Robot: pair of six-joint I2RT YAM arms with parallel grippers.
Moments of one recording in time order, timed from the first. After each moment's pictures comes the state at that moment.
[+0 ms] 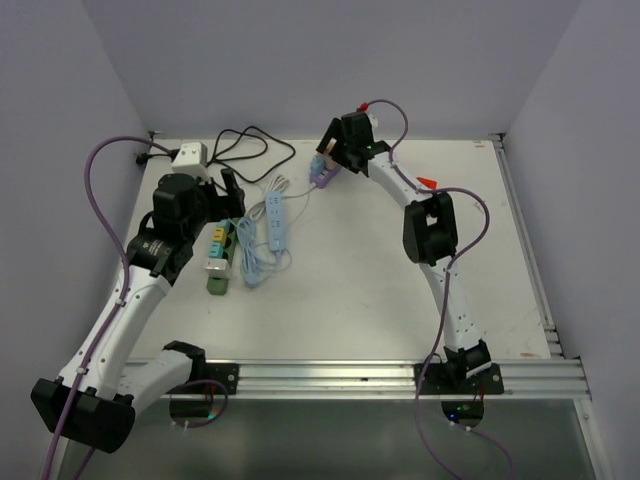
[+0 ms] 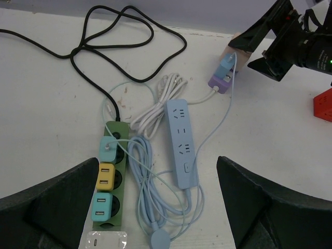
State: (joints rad) left arm -0.28 0.99 1.02 -0.40 -0.17 -0.27; right arm 0.41 2.55 2.33 -0.40 0.09 0.79
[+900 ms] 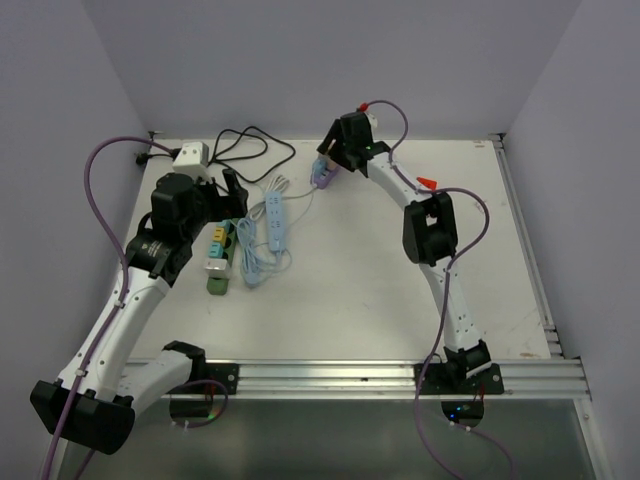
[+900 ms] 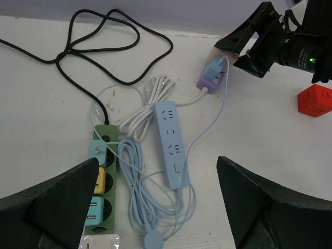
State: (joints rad) left arm -0.28 0.99 1.02 -0.38 -0.11 -0.27; right arm 0.42 2.57 2.35 -0.39 0.10 0.82
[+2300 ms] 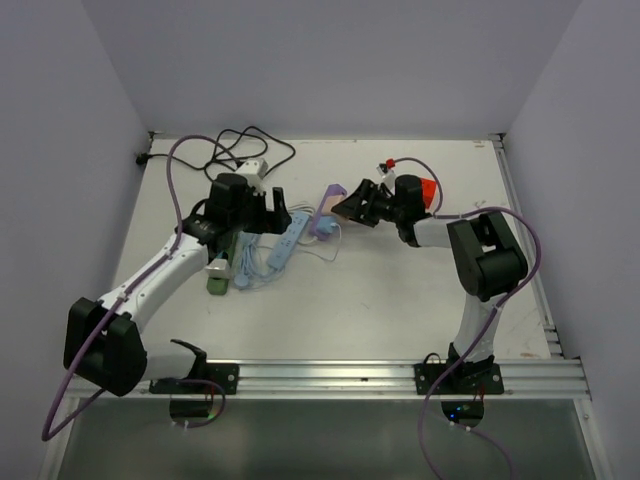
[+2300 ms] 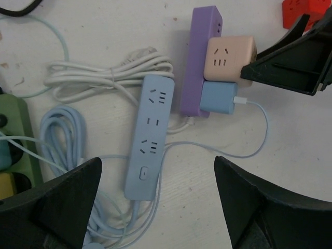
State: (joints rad) left arm -0.37 1.28 0.97 -0.29 0.09 -0.31; right arm 0.31 1.93 0.98 0.55 -0.62 0.81
